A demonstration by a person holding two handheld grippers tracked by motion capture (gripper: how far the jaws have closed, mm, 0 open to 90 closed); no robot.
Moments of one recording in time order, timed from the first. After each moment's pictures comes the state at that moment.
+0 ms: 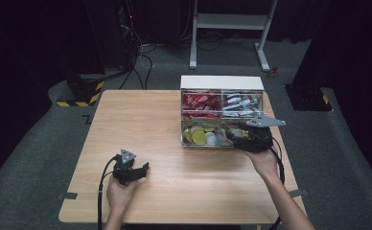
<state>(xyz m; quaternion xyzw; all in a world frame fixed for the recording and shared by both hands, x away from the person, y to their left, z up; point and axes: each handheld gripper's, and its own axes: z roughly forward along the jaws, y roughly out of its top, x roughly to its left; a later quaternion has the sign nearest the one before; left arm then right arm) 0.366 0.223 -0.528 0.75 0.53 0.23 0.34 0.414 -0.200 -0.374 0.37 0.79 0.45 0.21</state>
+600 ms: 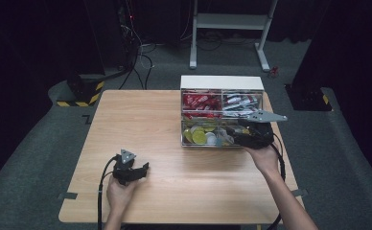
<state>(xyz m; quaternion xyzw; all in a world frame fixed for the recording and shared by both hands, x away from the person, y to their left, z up) 0.366 0.223 -0.527 0.75 0.52 0.23 0.34 0.418 -0.200 -0.361 0.37 0.78 0.45 0.22</state>
